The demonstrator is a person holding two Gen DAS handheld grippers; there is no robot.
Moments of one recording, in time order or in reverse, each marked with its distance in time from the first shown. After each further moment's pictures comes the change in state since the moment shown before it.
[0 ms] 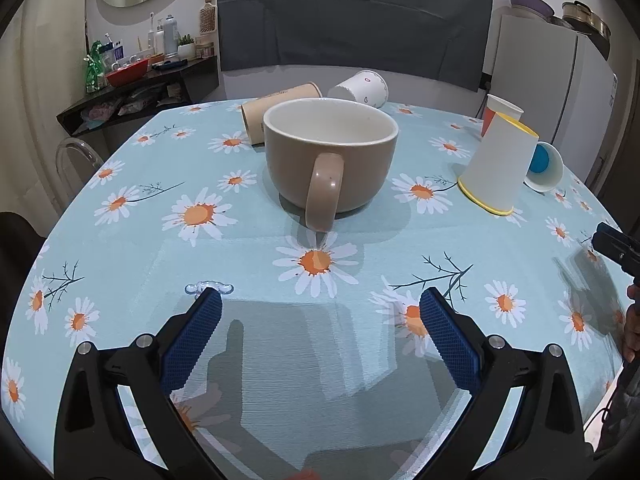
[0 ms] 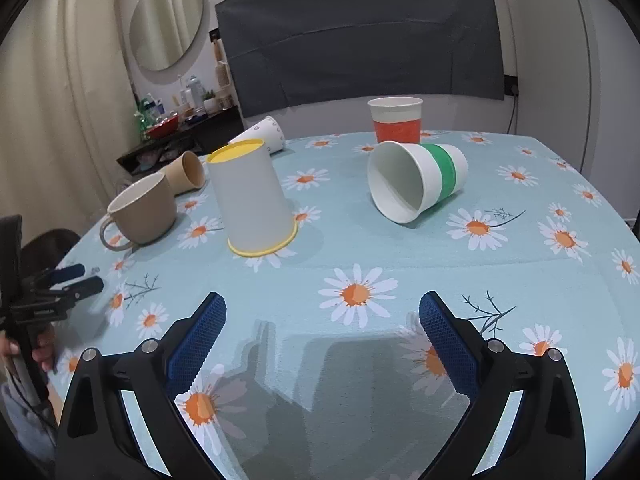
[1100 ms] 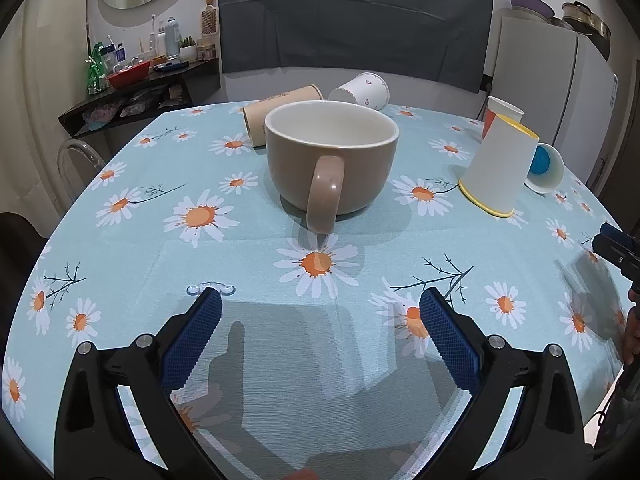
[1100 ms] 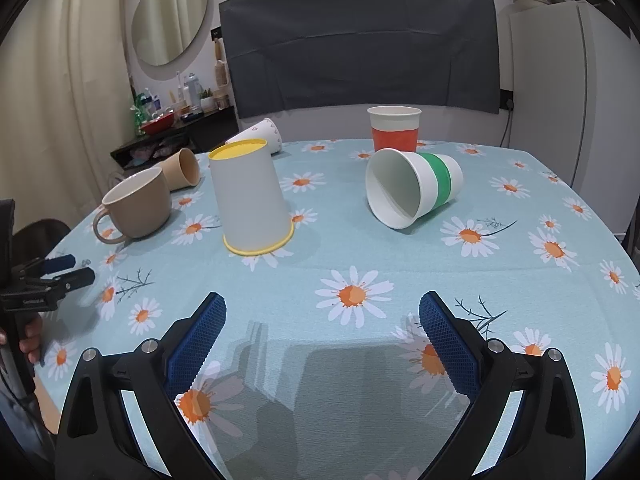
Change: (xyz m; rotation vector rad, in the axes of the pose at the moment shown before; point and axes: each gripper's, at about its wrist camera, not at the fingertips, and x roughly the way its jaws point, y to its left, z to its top) left arm -0.003 -0.001 0.000 0.002 -0.010 0.012; right arm -0.001 0.000 -0.001 -0.008 -0.009 -0.035
